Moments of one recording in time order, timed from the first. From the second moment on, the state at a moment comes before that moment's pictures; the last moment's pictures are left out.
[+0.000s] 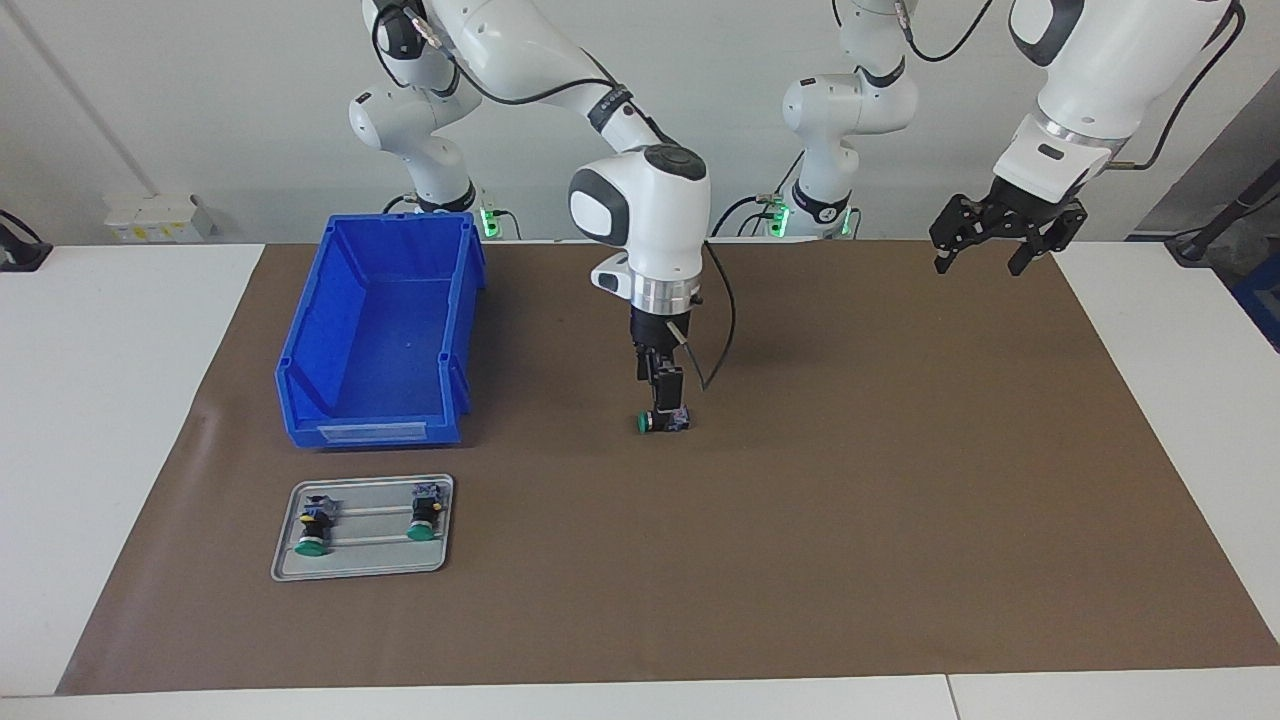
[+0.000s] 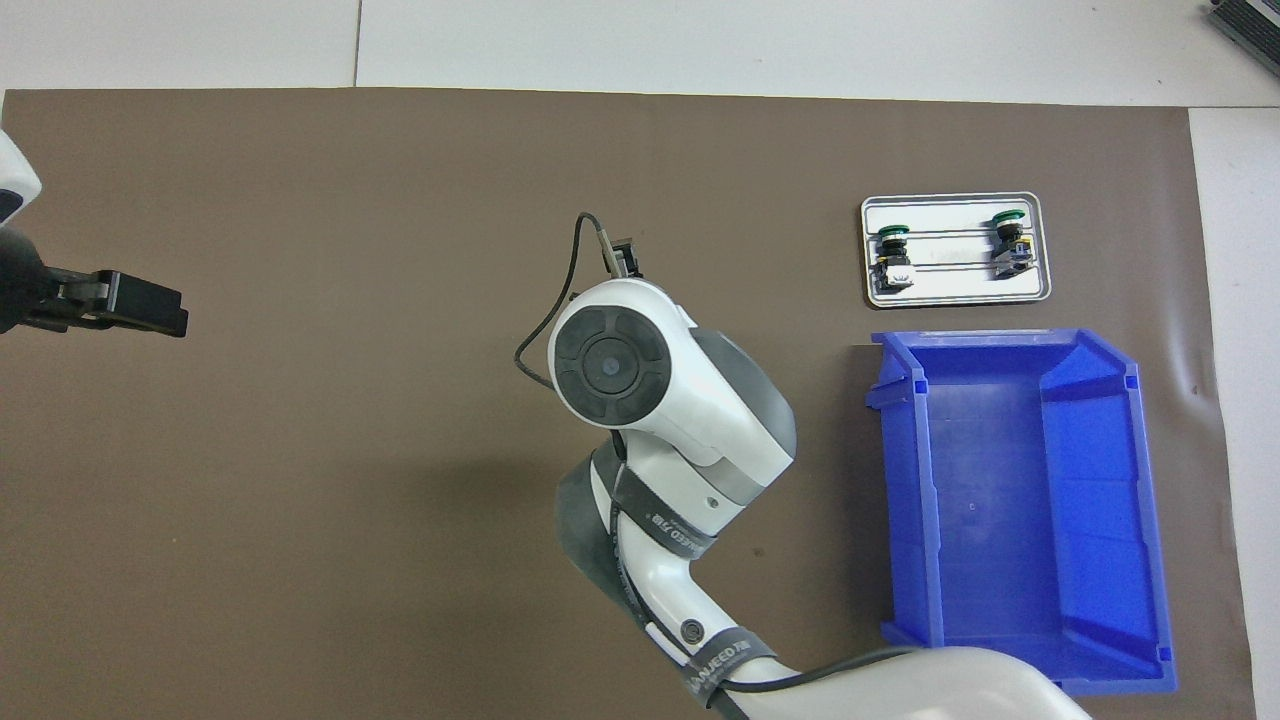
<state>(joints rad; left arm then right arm) -0.04 -0.02 -0.06 -1.57 -0.02 1.58 0.04 0.67 0.38 -0.08 -1.58 -0.25 2.16 2.06</state>
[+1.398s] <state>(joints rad) -0.36 0.10 -0.08 -1.69 -0.11 1.94 0.82 0.10 0.04 -0.08 -1.57 -0.08 1.75 0.29</state>
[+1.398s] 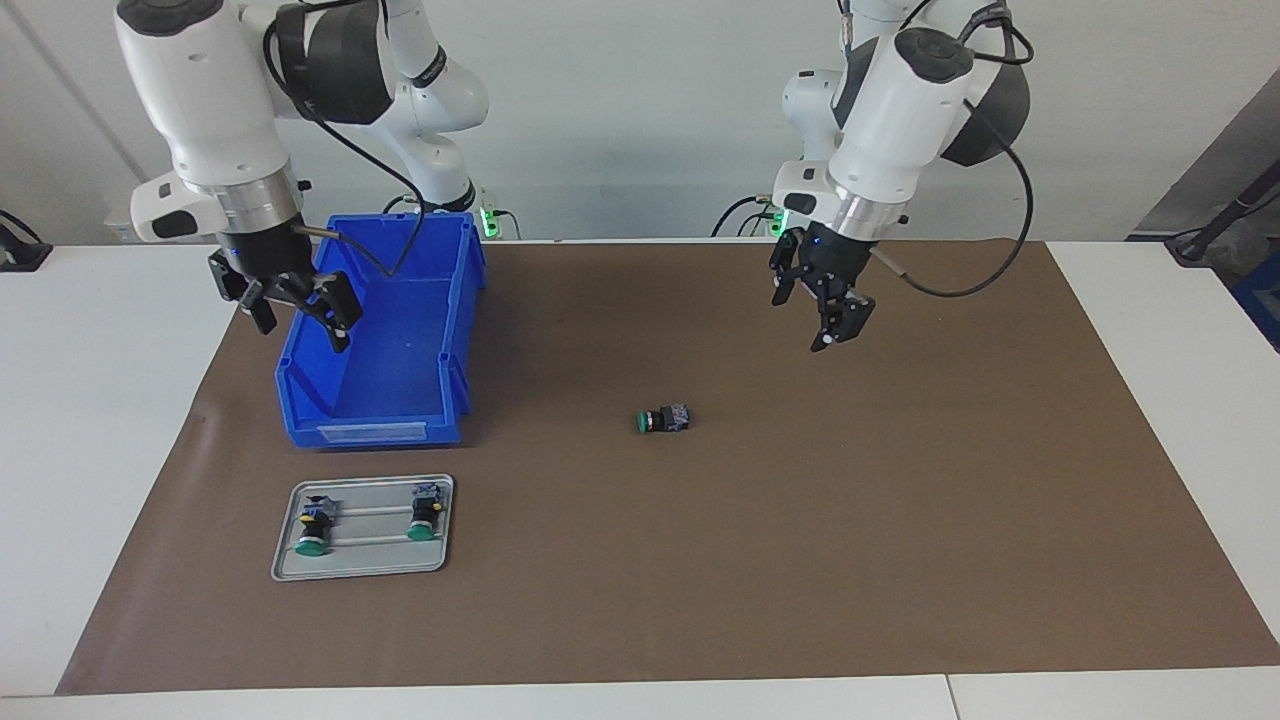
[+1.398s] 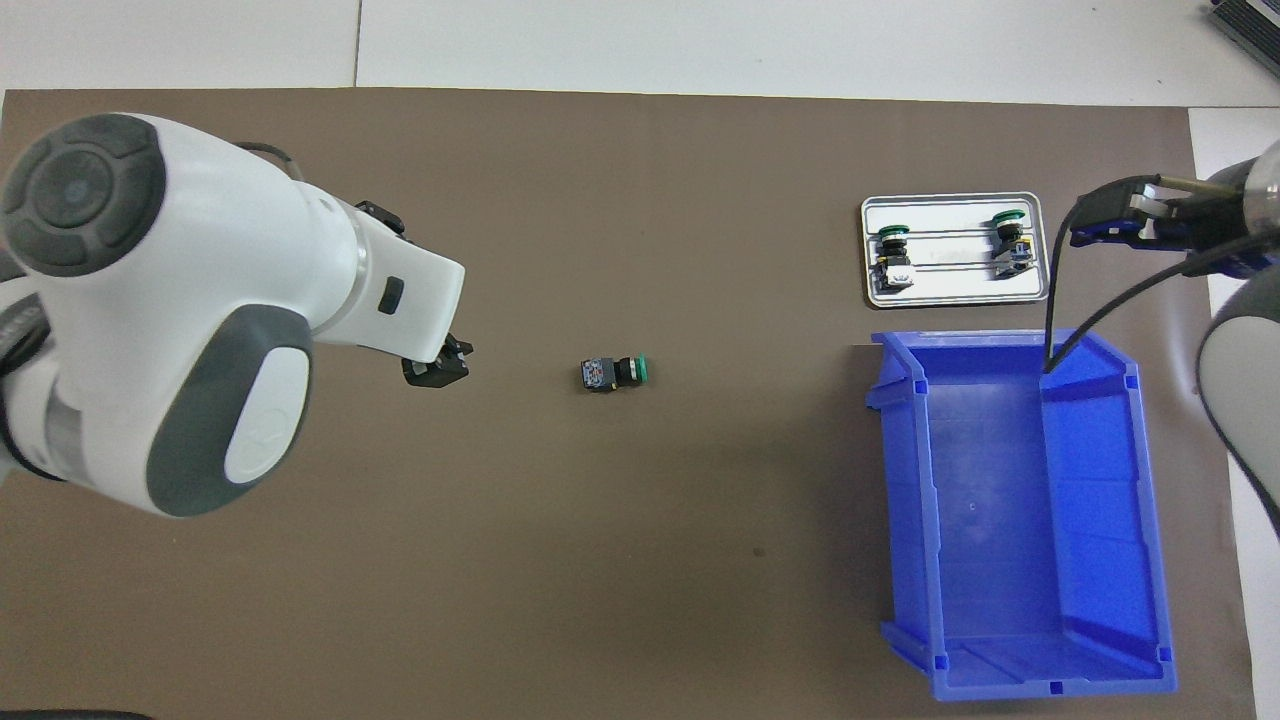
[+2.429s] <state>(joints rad) -0.52 0.36 -0.08 -1.70 -0.12 2.21 0.74 0.03 -0.04 -0.08 -1.59 -0.06 1.54 0.03</state>
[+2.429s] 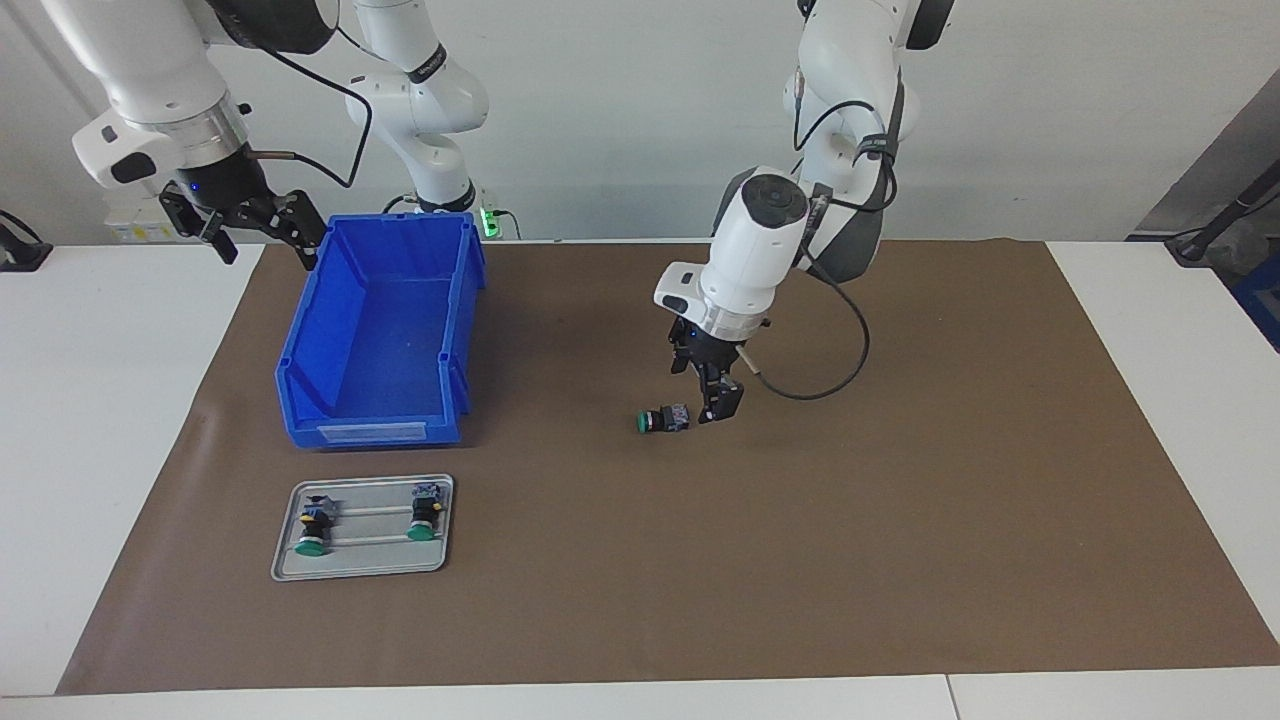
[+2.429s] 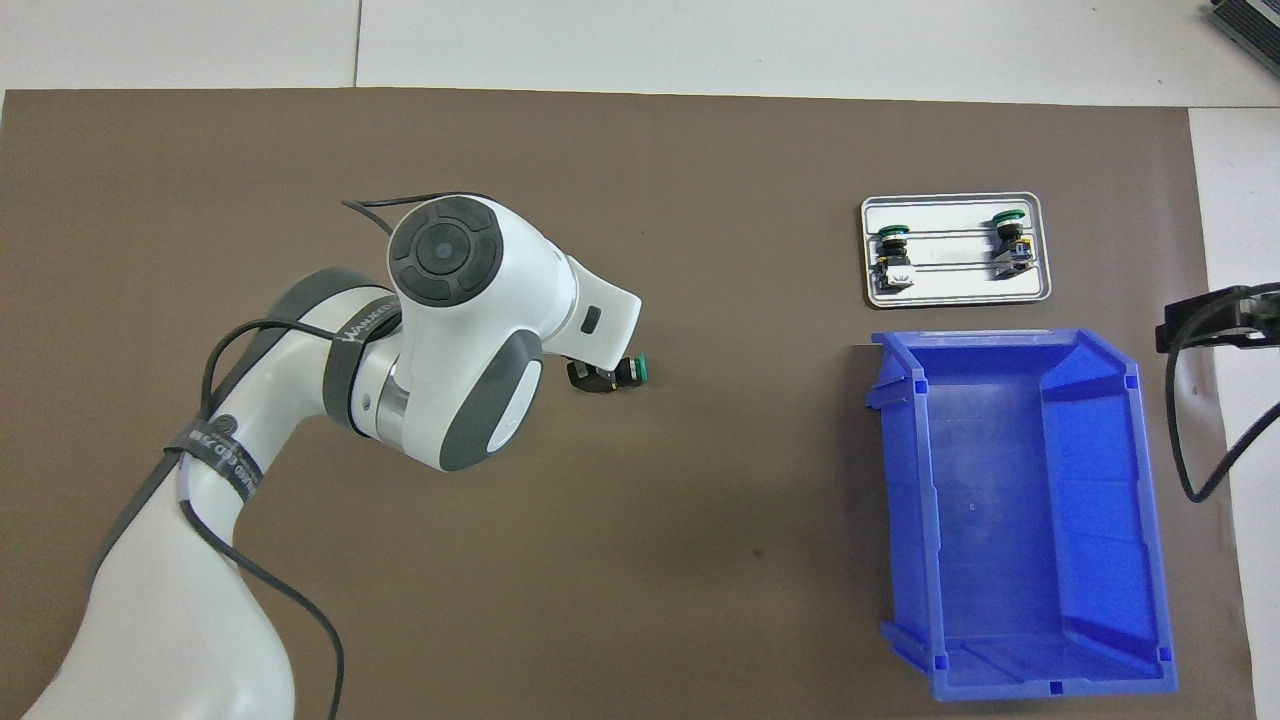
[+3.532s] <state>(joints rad) -0.60 0.46 -0.07 -1.75 -0.07 2.40 0.67 0.07 -0.04 -0.11 -1.58 0.00 1.51 0.06</state>
